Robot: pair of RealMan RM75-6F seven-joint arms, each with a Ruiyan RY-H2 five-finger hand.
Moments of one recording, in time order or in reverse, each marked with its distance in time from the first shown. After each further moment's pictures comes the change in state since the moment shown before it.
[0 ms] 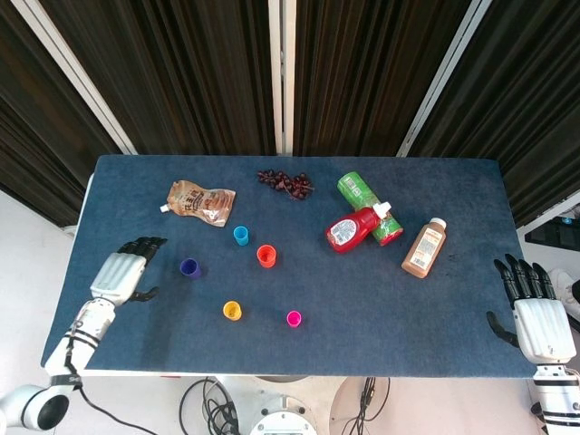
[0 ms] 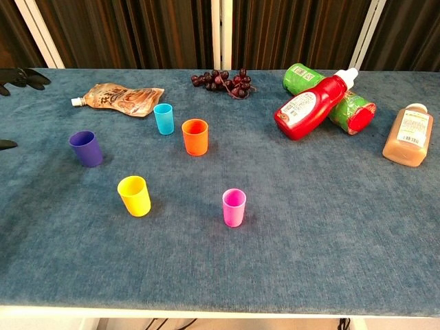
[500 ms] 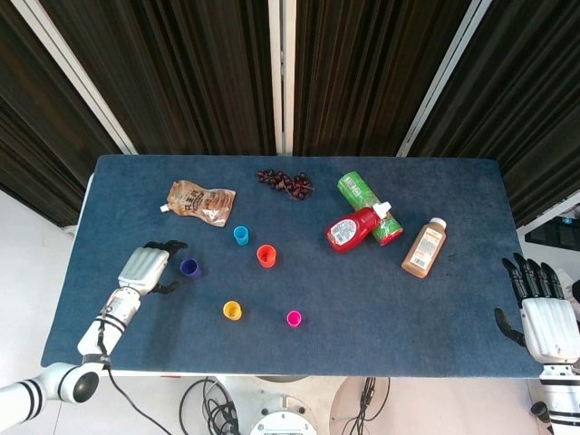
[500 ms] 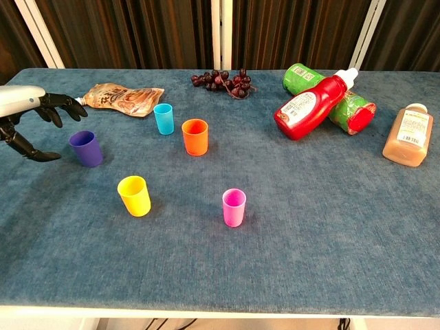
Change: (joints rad) left arm -0.093 -0.170 -0.001 0.200 -0.046 -0.079 -0.040; right arm -0.003 0.014 0.007 0.003 0.024 -0.008 0.016
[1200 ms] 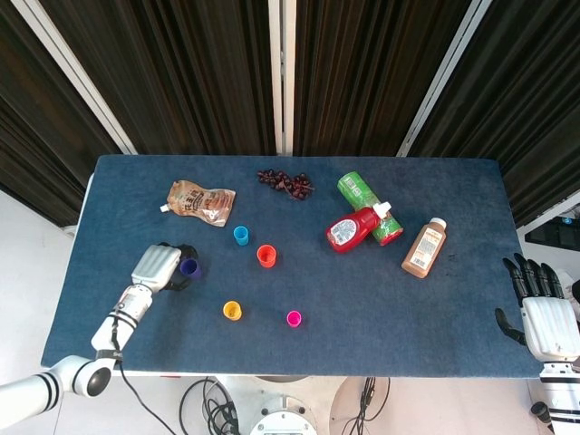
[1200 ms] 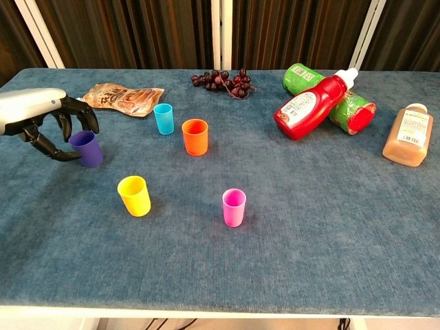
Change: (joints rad) left arm -0.039 -0.080 0.011 0.093 0.044 0.018 -0.082; right arm 0.005 -0.008 0.002 0.019 0.016 -0.020 0.020
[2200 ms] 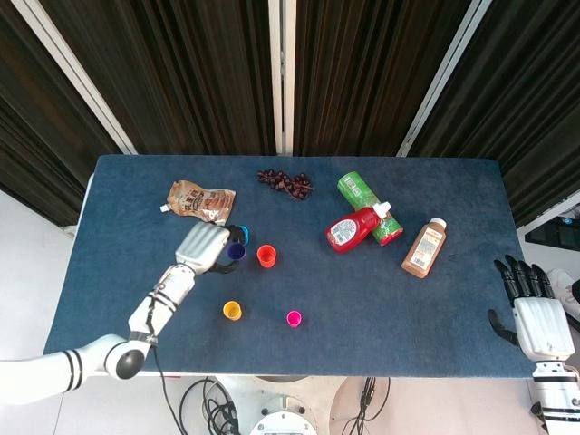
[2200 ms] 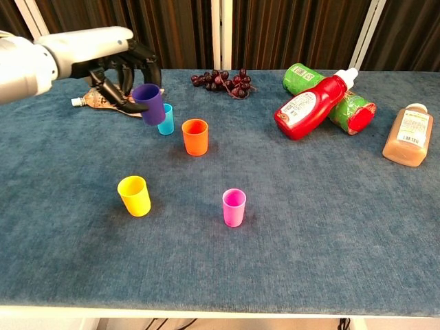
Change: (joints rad) left arm -0.189 0.010 -0.133 -0.227 -0.158 -0.027 0.230; right arm 0.009 -0.012 -0.008 -0.008 -0.006 -0.018 -0.019
